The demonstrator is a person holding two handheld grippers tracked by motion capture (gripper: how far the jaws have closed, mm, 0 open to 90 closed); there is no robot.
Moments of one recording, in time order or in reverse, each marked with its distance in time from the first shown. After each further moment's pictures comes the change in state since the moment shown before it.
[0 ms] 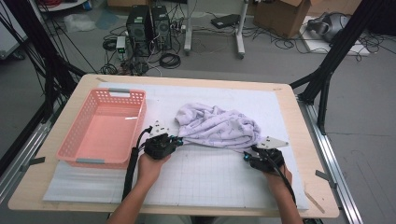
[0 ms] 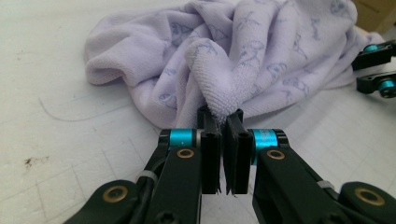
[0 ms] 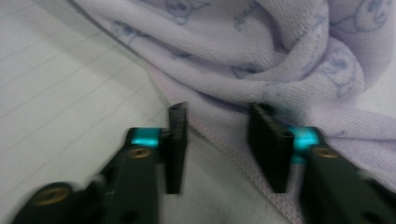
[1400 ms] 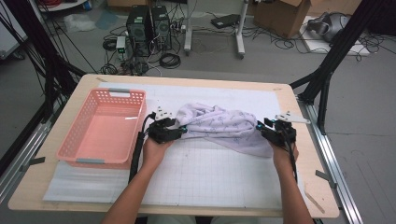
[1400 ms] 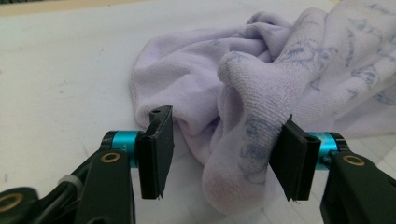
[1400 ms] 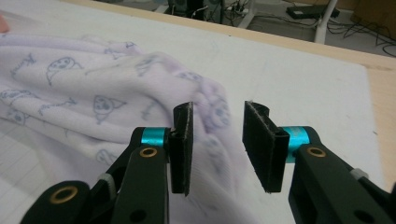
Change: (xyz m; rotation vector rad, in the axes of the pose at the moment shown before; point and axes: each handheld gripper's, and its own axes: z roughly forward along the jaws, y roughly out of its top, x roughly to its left) left arm 0.027 0.014 0.030 -0.024 0.100 0.028; right arm -0.056 0.042 -0.021 -0.215 -0.157 0.205
